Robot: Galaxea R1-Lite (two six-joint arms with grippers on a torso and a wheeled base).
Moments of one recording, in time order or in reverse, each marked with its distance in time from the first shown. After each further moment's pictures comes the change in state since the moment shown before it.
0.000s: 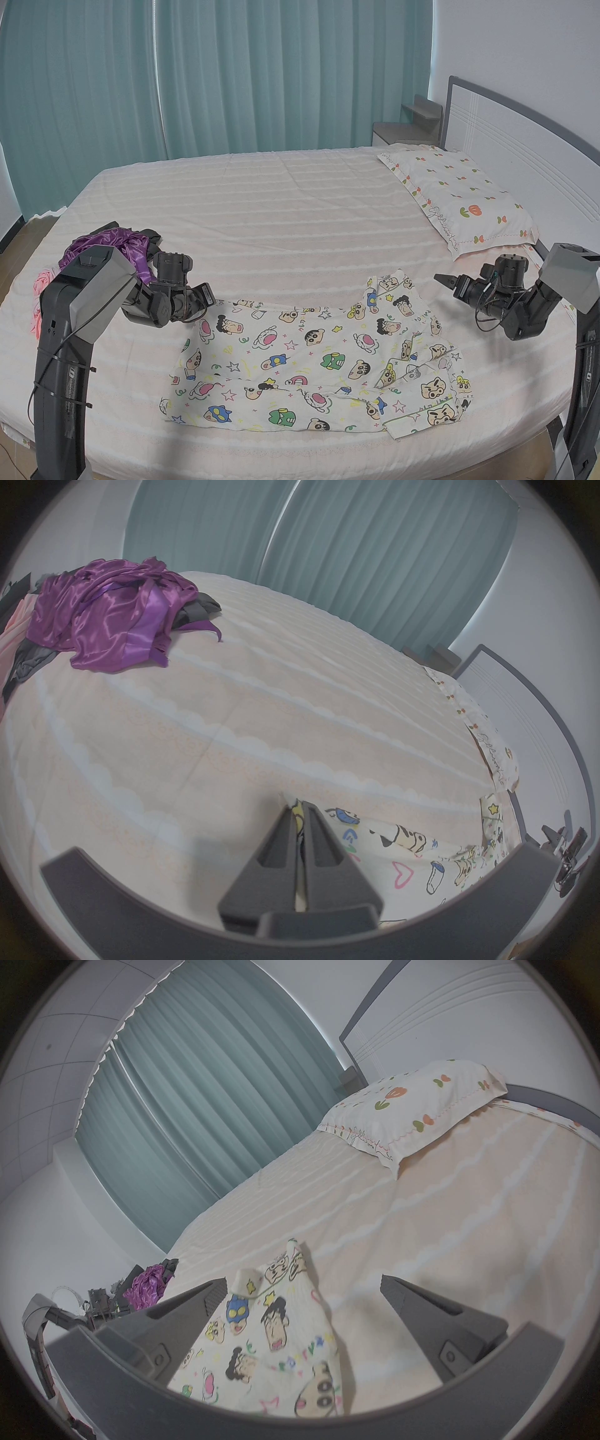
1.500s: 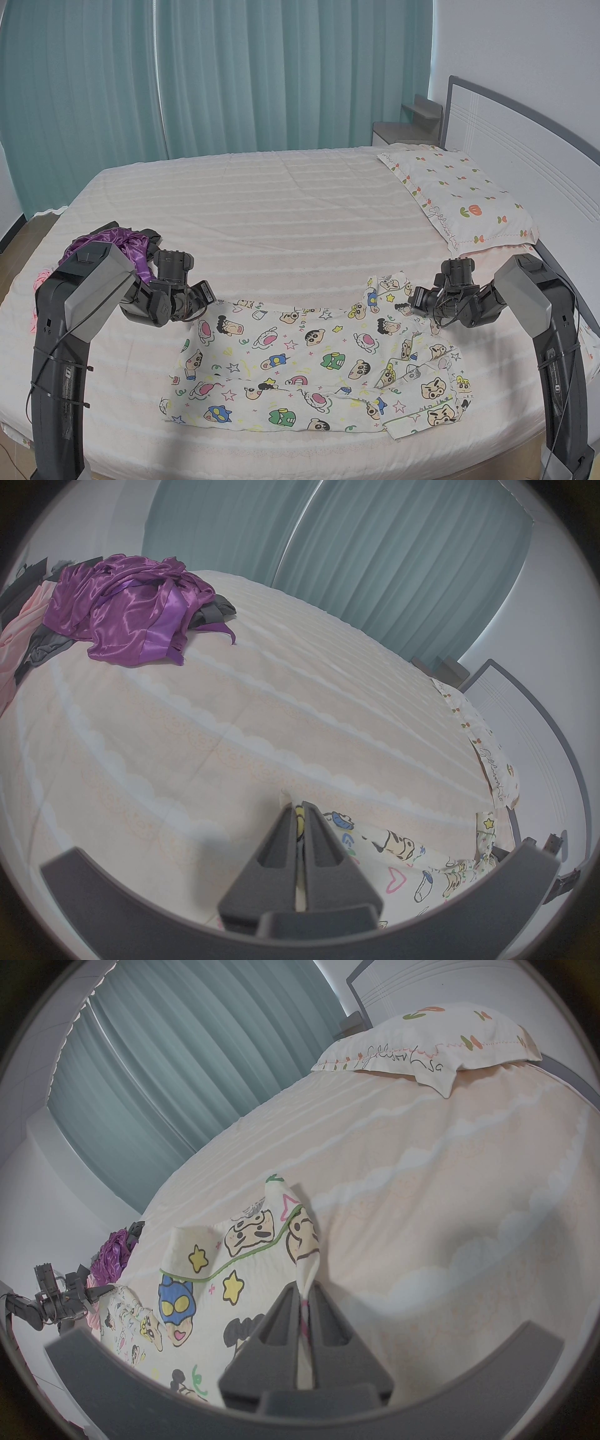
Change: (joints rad) left arm -0.020 -0.044 0.047 0.001 0.035 -0.062; right arm 0.129 0.254 -0.473 0.443 -0.091 -0.058
